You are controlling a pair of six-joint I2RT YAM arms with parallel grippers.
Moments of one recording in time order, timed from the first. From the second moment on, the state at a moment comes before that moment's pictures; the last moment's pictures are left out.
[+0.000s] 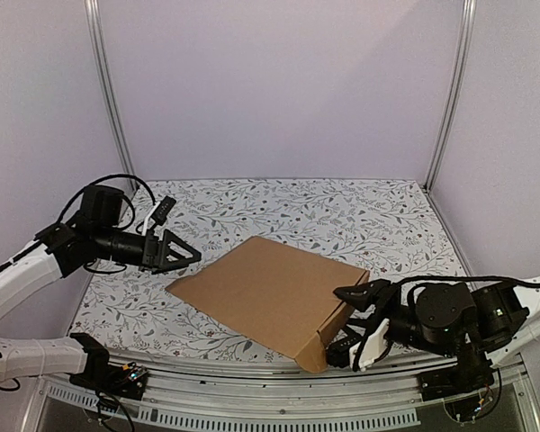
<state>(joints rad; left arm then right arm) -0.45 0.96 0.76 -0.45 0.80 -0.49 1.60 0.93 0.69 -0.21 0.65 -1.05</state>
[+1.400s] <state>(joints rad) -0.55 1.05 0.88 -0.42 0.35 -0.41 0.94 0.96 0.41 0.24 -0.43 0.09</state>
